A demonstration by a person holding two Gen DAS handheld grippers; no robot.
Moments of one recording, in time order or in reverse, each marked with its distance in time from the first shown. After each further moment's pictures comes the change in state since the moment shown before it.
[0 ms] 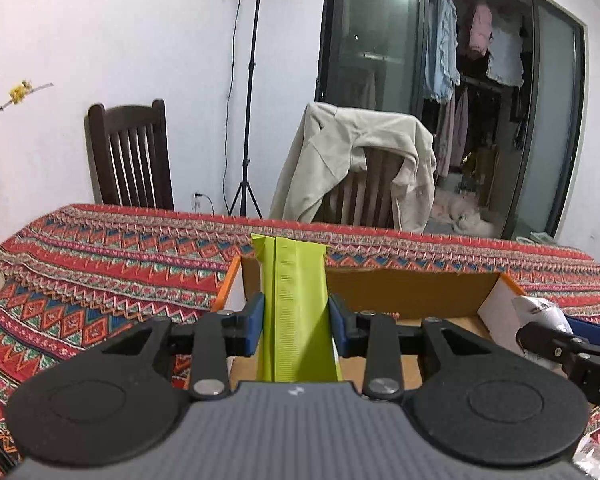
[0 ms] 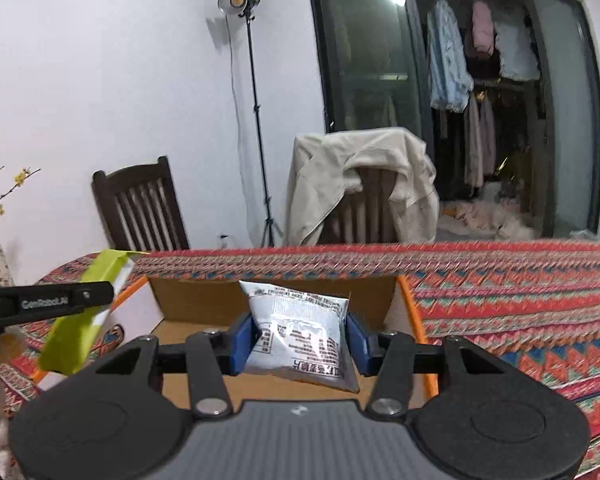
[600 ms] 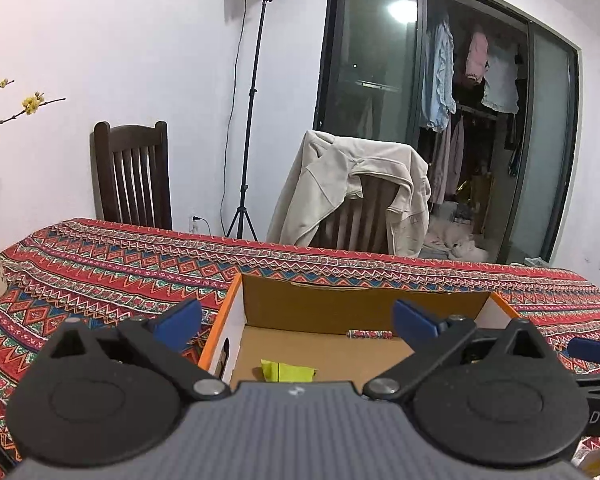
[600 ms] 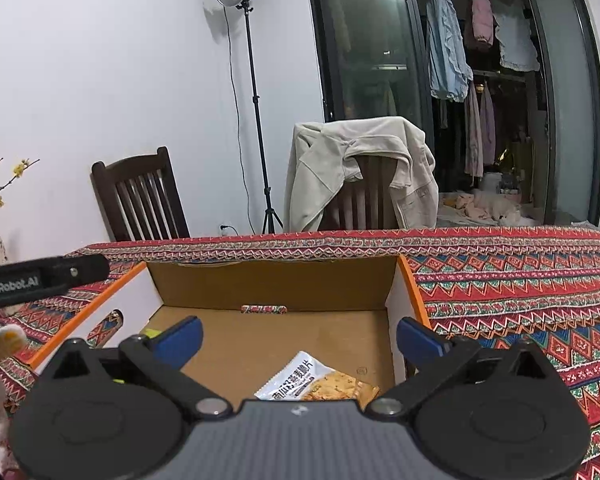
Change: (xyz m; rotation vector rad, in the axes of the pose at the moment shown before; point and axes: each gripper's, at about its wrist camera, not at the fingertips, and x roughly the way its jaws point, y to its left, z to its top) left arm -0.024 -0.002 -0.009 -0.023 -0.099 -0.014; right arm -0.009 0.004 -0.012 -0.006 -0.009 -0.010
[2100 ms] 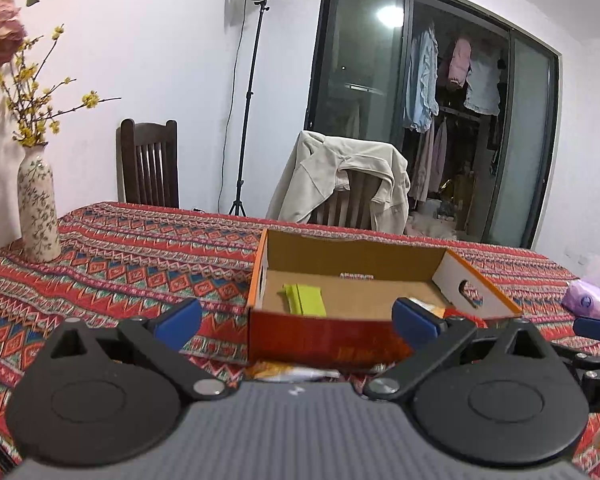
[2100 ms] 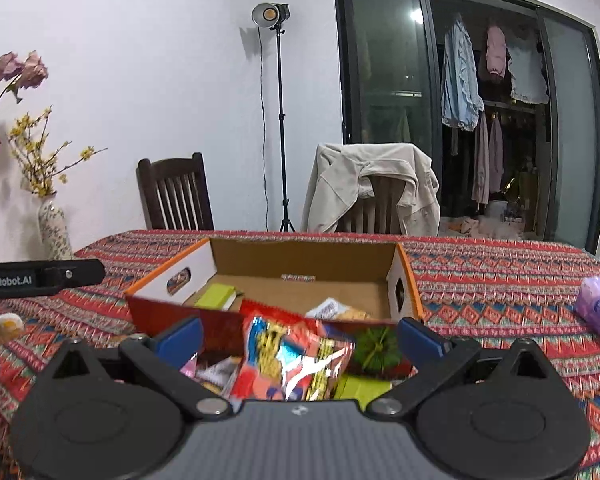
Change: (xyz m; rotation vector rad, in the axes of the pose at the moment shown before) left arm -0.146 0.041 -0.052 0.003 0.001 -0.046; right arm -0.151 0.037 -0.058 -0.071 -0.035 0.024
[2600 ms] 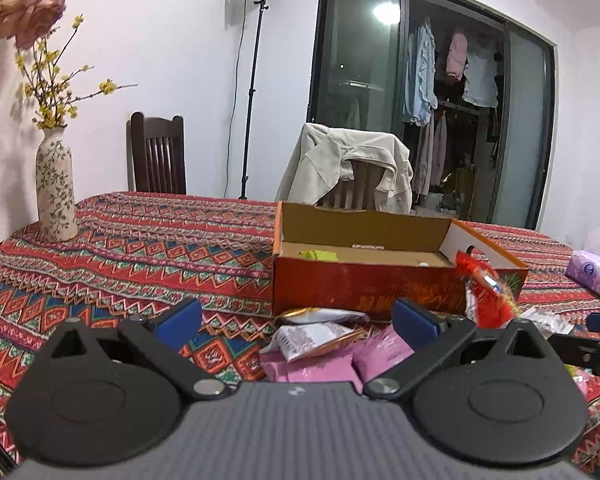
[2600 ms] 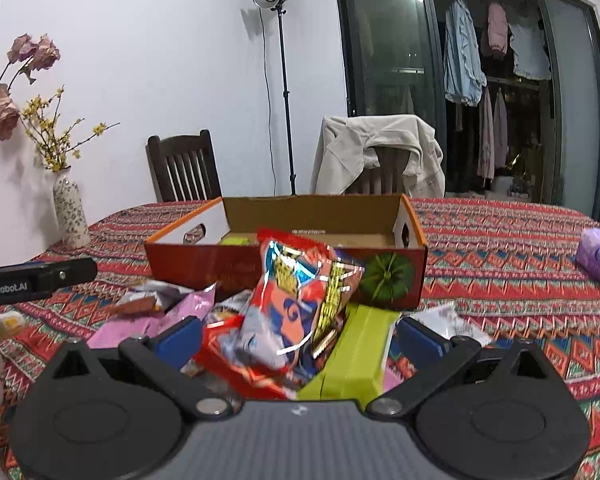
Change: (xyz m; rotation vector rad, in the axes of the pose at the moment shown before) left arm -0.016 0.021 -0.044 0.023 0.002 0.010; right arm -0.018 0.005 -0.043 0.022 0.065 0.017
